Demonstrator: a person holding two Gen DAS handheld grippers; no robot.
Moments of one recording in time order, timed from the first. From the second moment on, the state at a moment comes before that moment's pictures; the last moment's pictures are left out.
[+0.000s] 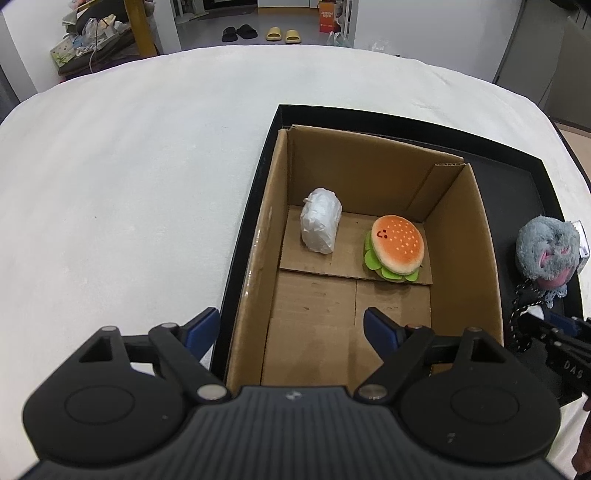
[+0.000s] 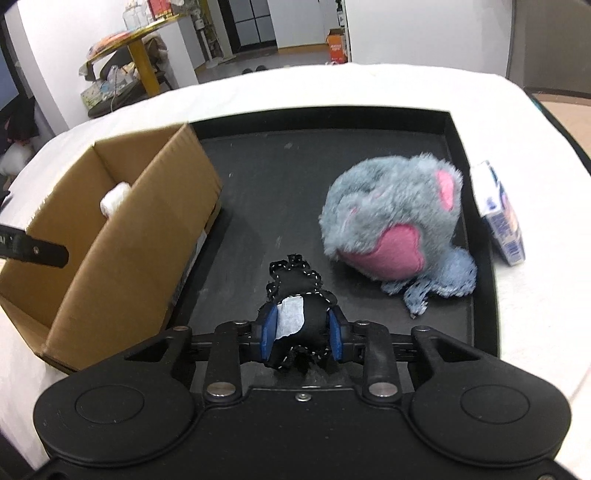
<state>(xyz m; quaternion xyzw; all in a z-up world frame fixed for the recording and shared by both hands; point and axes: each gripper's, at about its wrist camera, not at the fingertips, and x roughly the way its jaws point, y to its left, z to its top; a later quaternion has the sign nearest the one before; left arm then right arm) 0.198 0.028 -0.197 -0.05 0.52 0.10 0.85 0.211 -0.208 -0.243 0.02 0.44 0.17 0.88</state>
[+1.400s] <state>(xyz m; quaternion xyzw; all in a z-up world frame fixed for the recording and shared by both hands) 0.176 0.050 -0.186 -0.07 0.49 0.06 0.86 0.217 -0.149 -0.154 0.02 0.33 0.22 0.92</state>
